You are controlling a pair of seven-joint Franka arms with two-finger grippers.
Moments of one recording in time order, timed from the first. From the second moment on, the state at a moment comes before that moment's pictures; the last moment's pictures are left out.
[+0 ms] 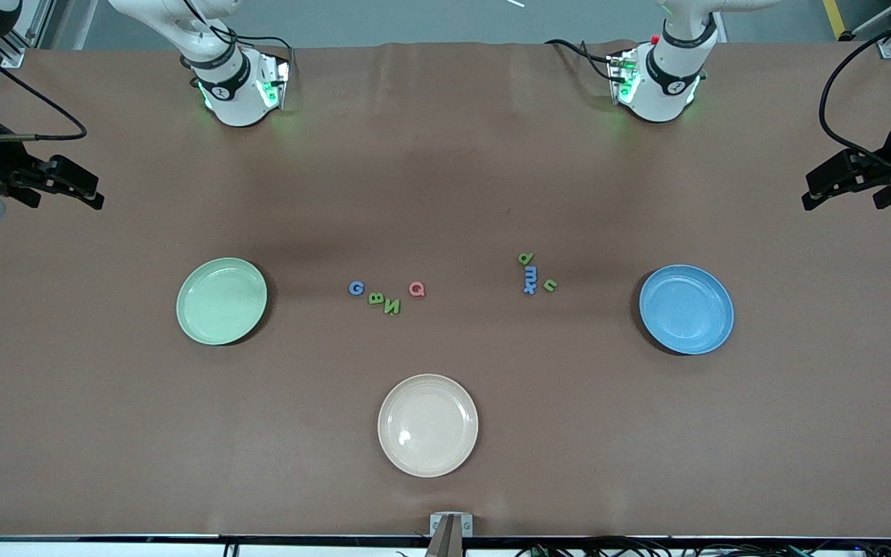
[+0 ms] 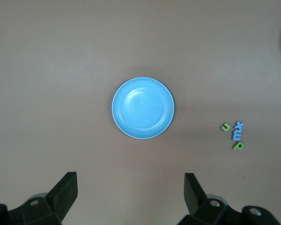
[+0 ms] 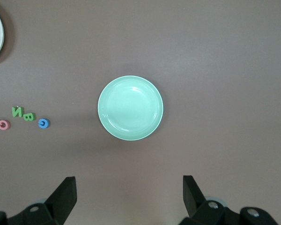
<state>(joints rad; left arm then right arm) -0.02 -0.02 0.00 -1.57 -0.01 1.57 -0.04 -0.02 -0.10 0.01 -1.74 0.02 1.62 0.04</state>
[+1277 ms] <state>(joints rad) -0.05 0.17 -0.01 -1.57 -0.01 1.58 -0.04 -0.04 -0.07 0.00 -1.74 0.02 1.60 0.05</state>
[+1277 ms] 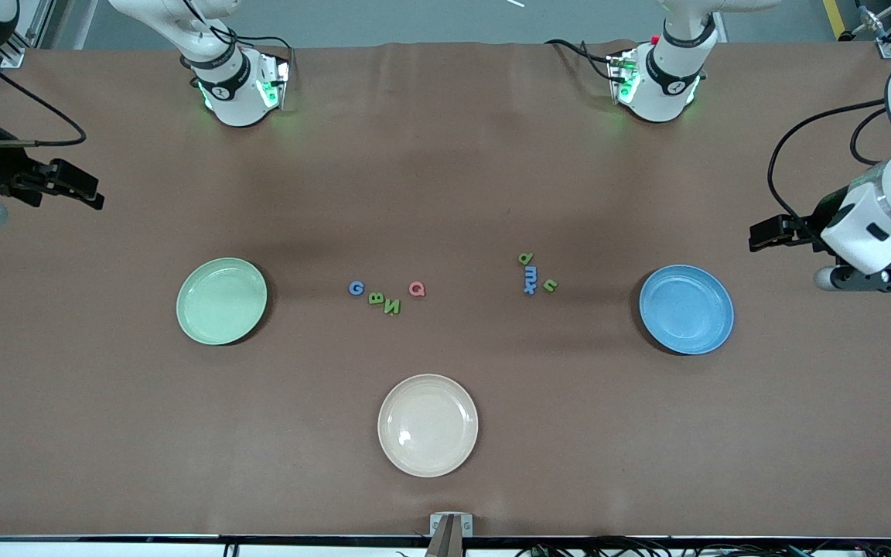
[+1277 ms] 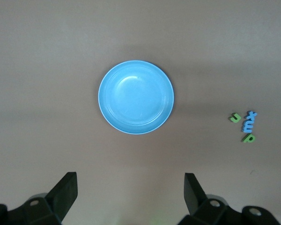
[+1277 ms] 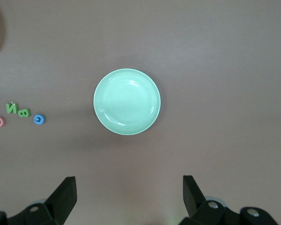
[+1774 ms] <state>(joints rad) -0.10 0.27 -0.03 -1.58 -0.10 1.68 -0.15 -0.08 0.12 0.00 -1.69 0.02 1.71 -0.05</state>
